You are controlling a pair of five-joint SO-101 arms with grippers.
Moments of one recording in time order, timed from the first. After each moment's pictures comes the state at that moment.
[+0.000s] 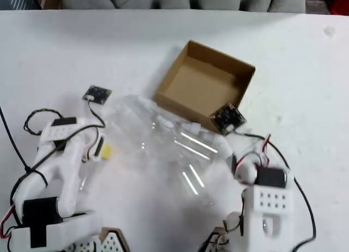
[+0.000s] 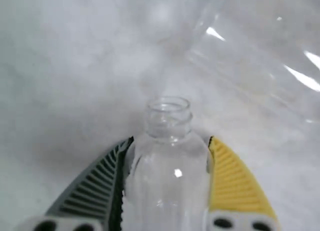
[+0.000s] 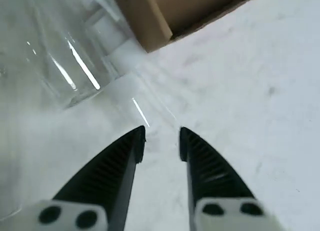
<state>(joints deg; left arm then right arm) -12.9 -10.2 49.9 52.8 -21.1 1.7 -58.1 65.4 60.3 44.0</state>
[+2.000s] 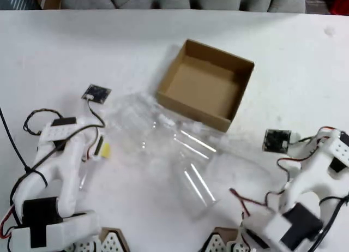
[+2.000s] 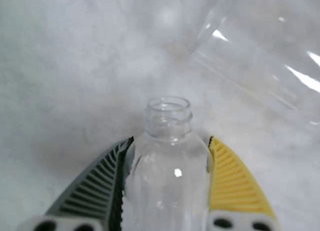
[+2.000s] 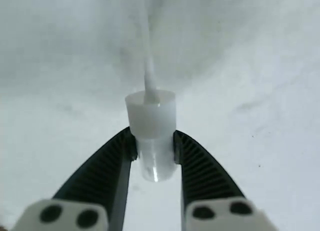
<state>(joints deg) -13.1 -10.2 49.9 51.8 -21.1 40.9 -7.0 34.5 62.9 120.3</state>
